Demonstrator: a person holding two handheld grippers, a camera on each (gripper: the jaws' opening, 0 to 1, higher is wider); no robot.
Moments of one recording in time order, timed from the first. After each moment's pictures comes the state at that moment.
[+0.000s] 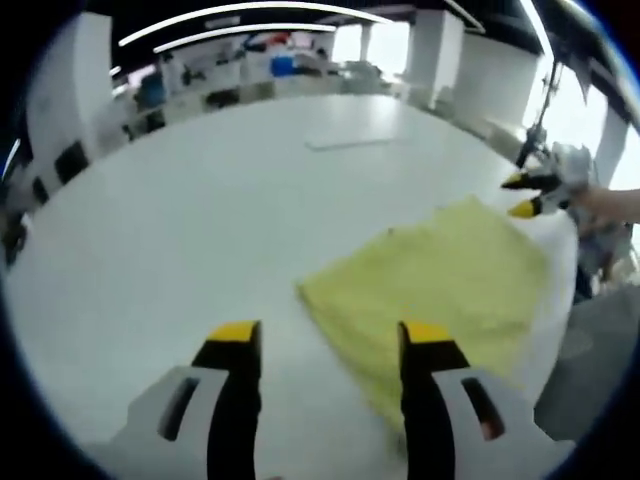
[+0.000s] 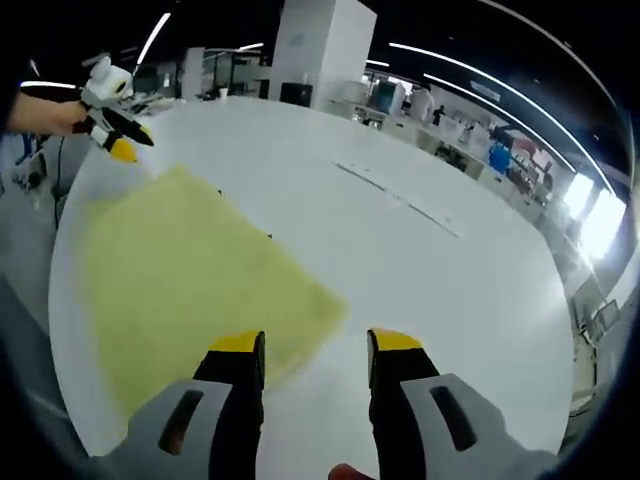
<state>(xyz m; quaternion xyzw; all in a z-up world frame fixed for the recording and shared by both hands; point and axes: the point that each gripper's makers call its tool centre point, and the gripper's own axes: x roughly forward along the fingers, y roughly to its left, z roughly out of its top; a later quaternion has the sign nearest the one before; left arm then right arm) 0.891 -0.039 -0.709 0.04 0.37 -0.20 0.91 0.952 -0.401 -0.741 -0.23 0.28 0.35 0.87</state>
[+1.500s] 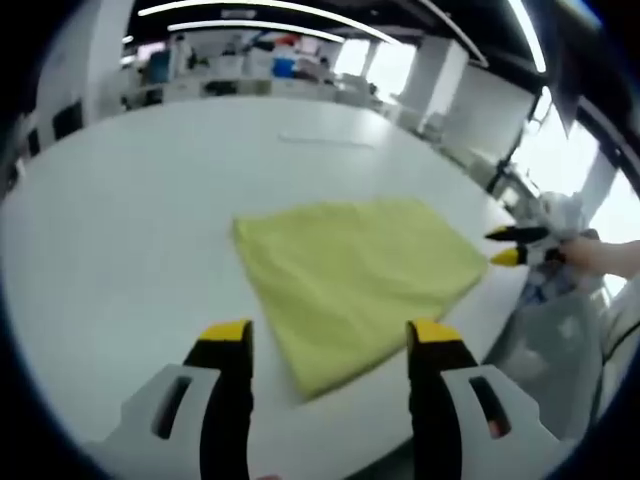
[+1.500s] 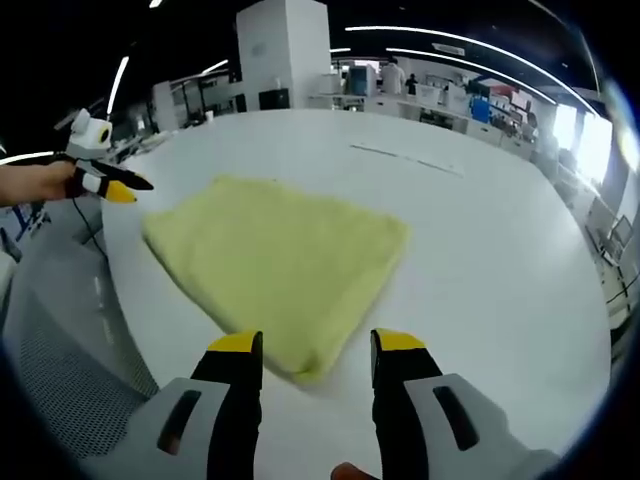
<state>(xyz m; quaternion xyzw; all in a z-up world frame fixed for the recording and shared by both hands) 0.802 -0.070 -0.714 -0.07 0.37 -0.22 0.90 0.826 -0.395 -0.738 -0.10 0.34 0.32 0.88</state>
